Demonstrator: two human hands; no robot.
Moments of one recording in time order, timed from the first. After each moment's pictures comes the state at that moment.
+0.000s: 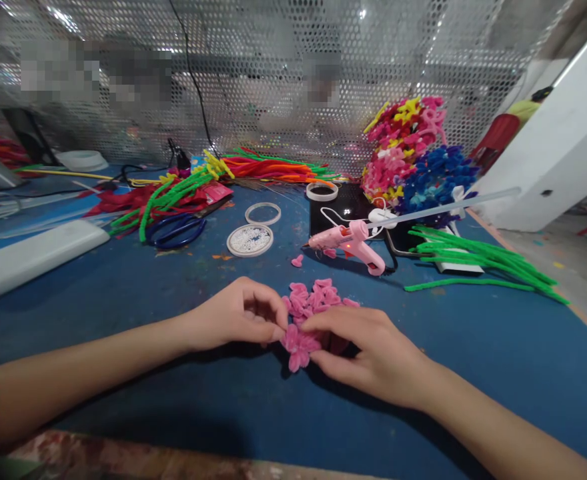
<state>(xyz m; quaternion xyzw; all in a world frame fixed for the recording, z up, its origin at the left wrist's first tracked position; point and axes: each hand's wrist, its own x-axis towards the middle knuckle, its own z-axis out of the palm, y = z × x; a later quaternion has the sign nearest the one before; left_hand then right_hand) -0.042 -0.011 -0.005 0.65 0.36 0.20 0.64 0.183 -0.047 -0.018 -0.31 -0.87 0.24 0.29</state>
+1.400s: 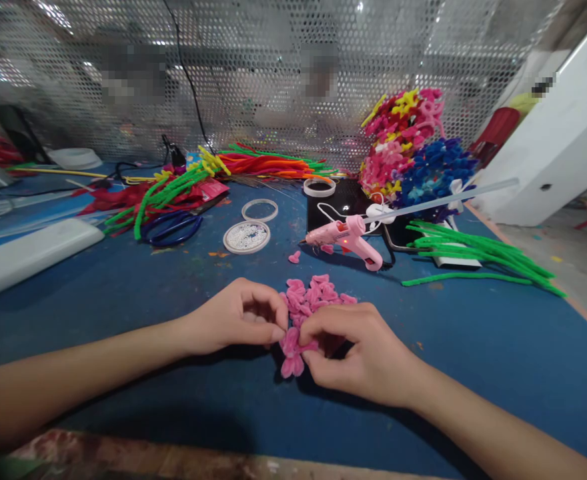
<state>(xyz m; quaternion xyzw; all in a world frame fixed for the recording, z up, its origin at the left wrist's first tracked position) -0.035 -0.016 -0.004 0.64 0.35 0.22 0.65 0.171 -0.053 -0.019 -0.35 -0.81 0.33 0.34</state>
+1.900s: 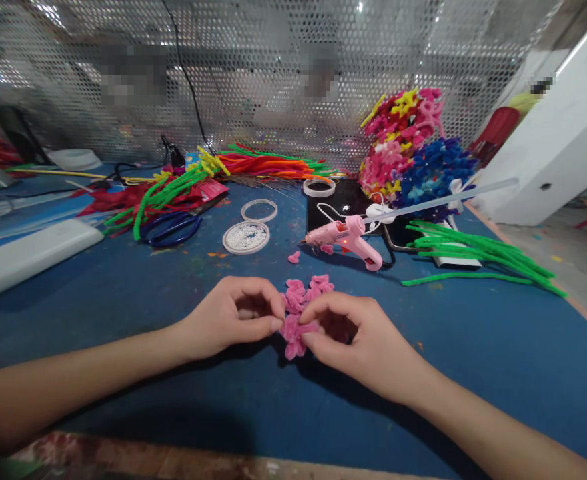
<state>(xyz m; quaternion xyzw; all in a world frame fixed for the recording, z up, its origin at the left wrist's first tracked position) -0.034 -0.024 -0.006 0.63 0.35 0.31 0.62 0.172 -0.053 -0.015 -0.44 -0.70 0.47 0.31</state>
